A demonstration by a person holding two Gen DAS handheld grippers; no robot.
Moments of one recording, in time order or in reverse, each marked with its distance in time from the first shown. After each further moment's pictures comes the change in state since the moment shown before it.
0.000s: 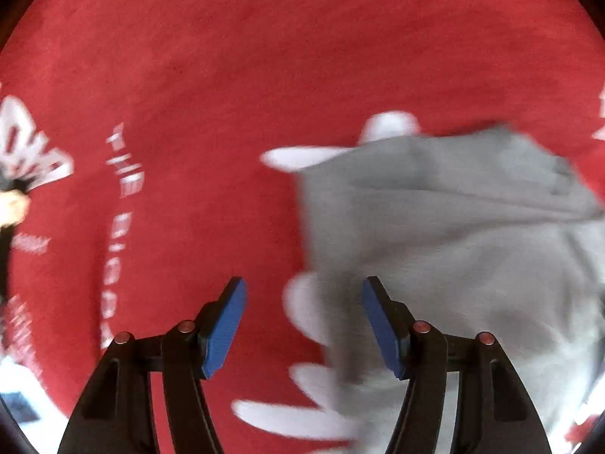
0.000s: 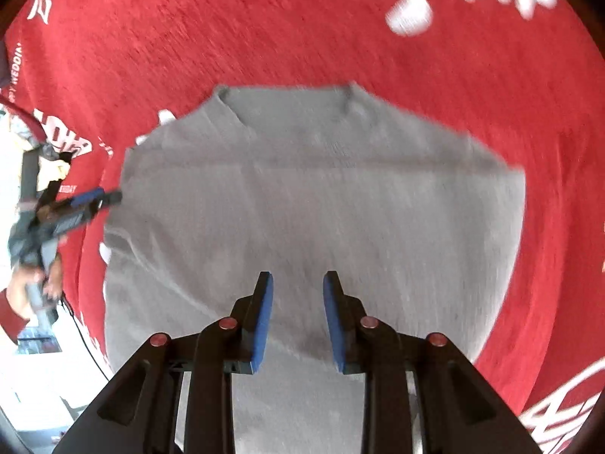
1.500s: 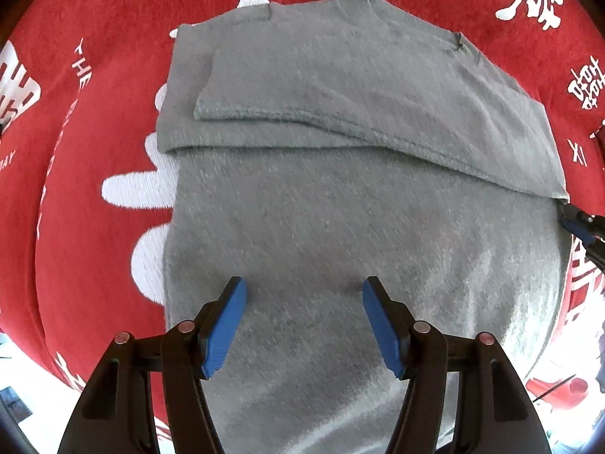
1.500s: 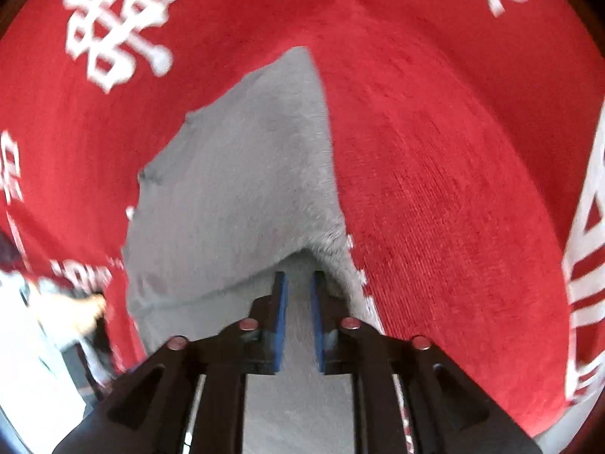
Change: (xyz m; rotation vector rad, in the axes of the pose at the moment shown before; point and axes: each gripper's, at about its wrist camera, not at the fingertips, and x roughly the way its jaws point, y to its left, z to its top) left arm -0.059 -0.114 -0.161 0.043 0.150 -0.215; right arm -0.019 -0.096 -0.093 0.501 -0.169 0.167
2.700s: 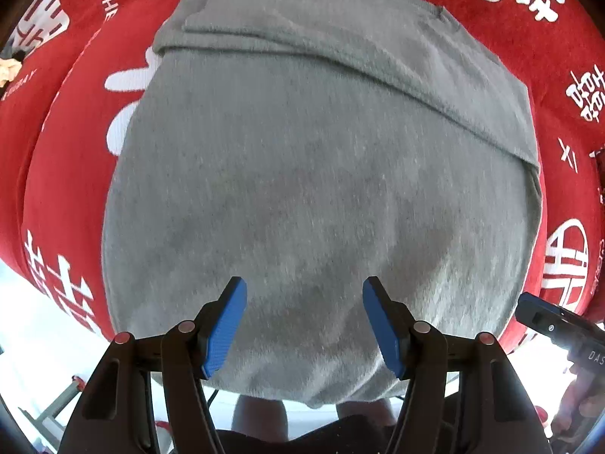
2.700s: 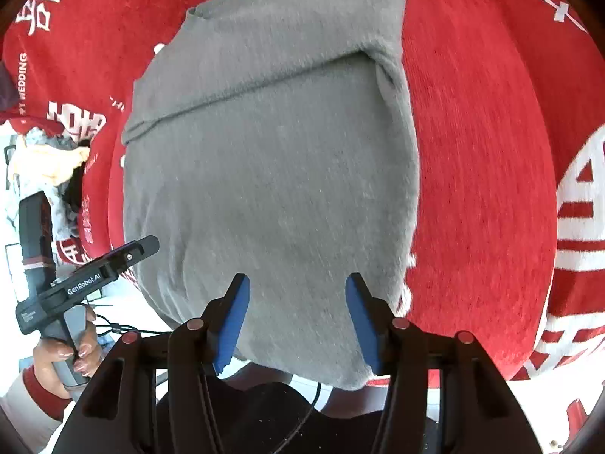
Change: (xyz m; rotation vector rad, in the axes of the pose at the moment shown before) left arm -0.010 -0.183 -0.186 -0.174 0.082 -0.016; right arm -0.018 0.011 -0.101 -0.290 0.334 -0.058
